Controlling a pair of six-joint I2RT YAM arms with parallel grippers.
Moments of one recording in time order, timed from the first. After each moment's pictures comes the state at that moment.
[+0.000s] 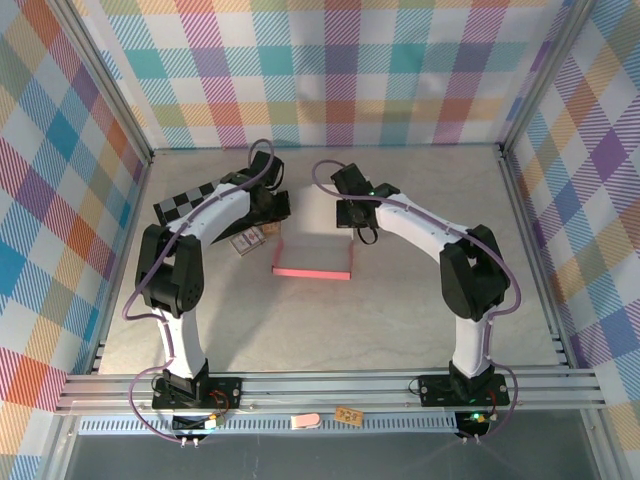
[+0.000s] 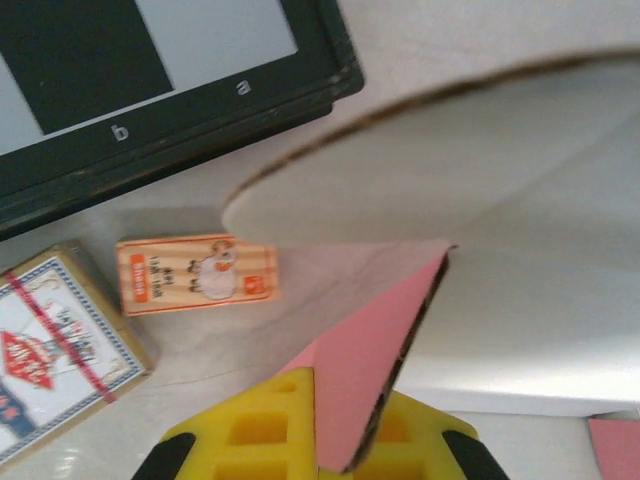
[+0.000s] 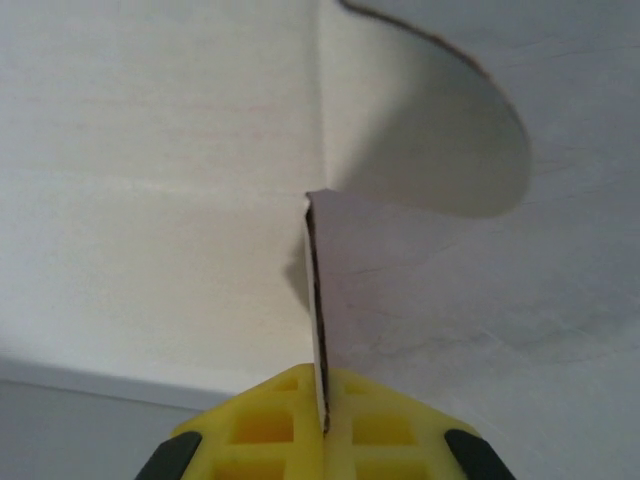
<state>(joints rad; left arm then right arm) -0.37 1.92 1.56 -0.72 0.05 -0.56 0.63 1.92 1.55 -0.67 0.26 0.54</state>
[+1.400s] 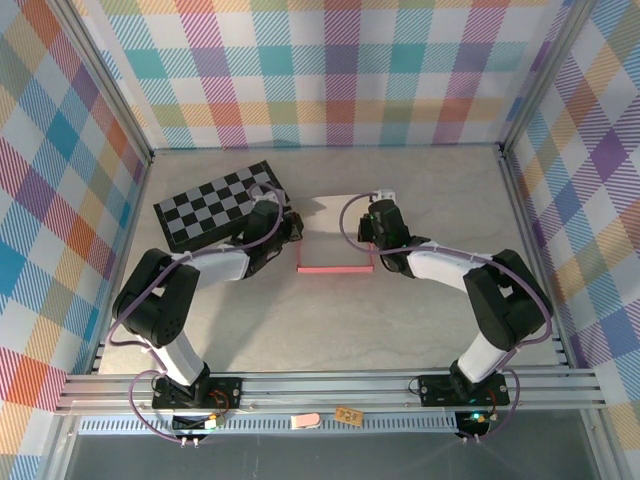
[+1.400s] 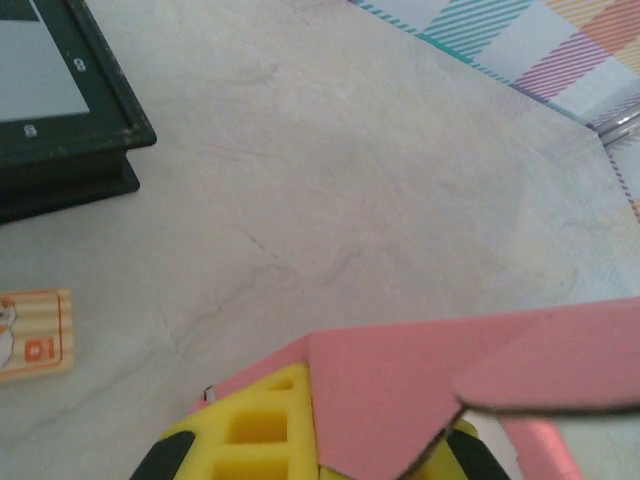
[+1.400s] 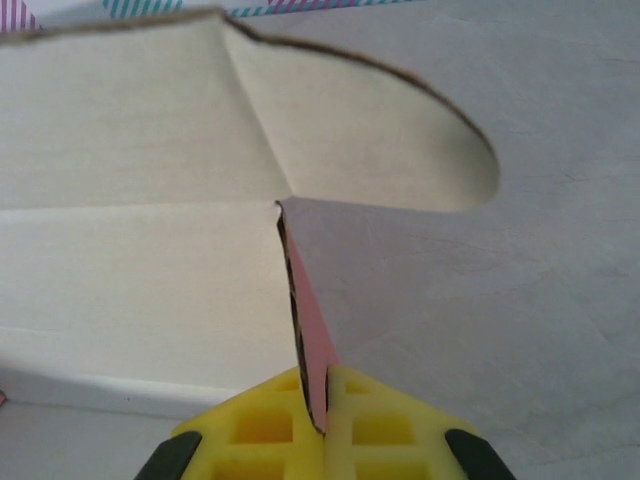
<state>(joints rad) -0.50 1.68 0.83 0.35 0.00 -0.65 0.57 1.64 0.87 0.20 0.27 0.34</state>
